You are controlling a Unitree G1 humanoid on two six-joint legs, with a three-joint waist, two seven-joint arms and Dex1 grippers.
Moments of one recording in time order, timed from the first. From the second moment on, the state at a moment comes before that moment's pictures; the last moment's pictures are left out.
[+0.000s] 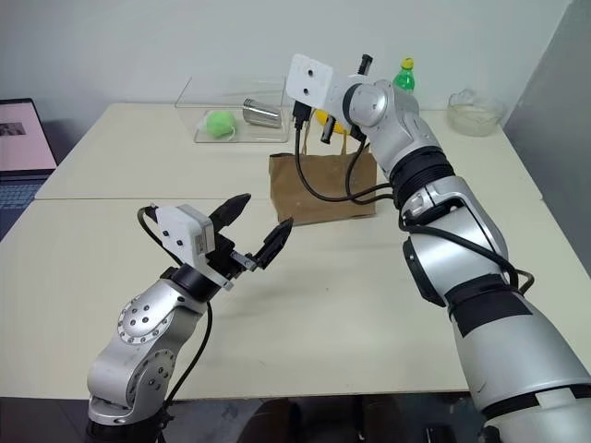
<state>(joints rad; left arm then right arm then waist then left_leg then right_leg) -0.13 0.32 0.01 -0.62 -0.37 0.41 -0.34 -1.58 -0.22 0.34 1.16 -0.44 -0.01 0.48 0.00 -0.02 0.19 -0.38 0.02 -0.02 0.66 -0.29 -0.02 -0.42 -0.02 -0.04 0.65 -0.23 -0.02</state>
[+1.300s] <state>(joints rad) 0.11 0.62 0.28 -0.59 -0.49 0.45 -0.56 -0.57 -0.50 0.14 -0.24 0.07 0.42 0.96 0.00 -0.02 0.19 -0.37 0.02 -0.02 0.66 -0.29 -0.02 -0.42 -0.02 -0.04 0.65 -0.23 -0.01</state>
